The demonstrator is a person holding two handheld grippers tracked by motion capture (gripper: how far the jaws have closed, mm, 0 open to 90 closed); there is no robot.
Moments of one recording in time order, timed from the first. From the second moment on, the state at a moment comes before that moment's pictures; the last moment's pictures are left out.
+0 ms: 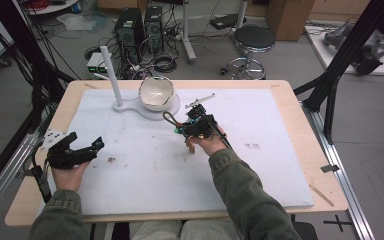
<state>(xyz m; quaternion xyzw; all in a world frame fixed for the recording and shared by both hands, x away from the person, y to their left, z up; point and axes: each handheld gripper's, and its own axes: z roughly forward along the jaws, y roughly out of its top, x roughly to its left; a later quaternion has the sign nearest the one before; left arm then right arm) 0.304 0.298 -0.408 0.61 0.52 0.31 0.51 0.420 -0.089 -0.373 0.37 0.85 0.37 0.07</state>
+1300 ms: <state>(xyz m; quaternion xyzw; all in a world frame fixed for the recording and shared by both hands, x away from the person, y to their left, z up) 0.304 0.299 -0.409 0.61 0.52 0.31 0.51 0.432 -0.067 -0.319 0.35 0.84 0.41 0.08</state>
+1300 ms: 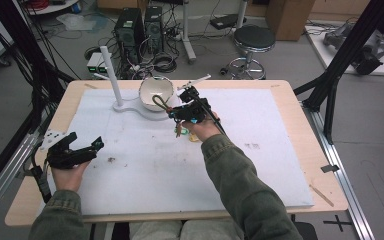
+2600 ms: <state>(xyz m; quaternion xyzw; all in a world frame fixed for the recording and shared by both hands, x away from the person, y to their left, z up) 0.306 0.300 -0.410 0.61 0.53 0.30 0.52 0.453 0.003 -0.274 0.31 0.86 0.41 0.07</state>
